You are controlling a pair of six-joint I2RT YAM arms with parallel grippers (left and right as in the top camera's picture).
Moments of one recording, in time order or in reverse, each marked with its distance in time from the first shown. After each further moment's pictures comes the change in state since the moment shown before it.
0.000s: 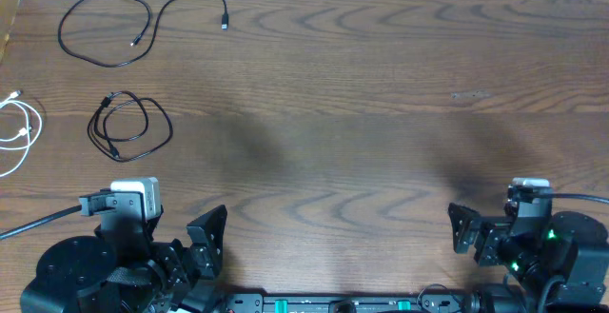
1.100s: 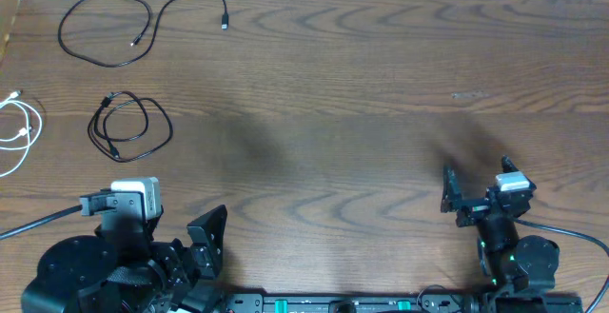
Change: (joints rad) left arm 0.000 0.000 -0.002 0.000 0.000 0.000; right arm 0.053 -0.382 -0.697 0.971 0.122 -0.127
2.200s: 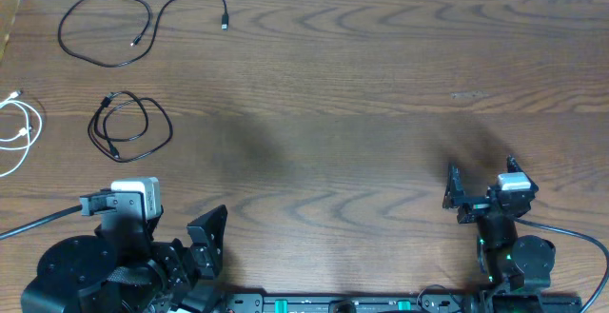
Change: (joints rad) left arm 0.000 0.000 0.000 0.000 0.000 0.000; right arm -0.004 -0.002 -0.046 0.055 0.054 -0.003
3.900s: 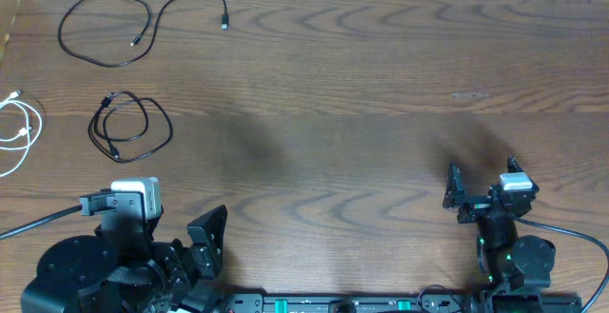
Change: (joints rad) left arm 0.000 0.000 0.000 0.000 0.000 0.000; right arm 0.000 0.000 0.000 0.002 0.005 0.015
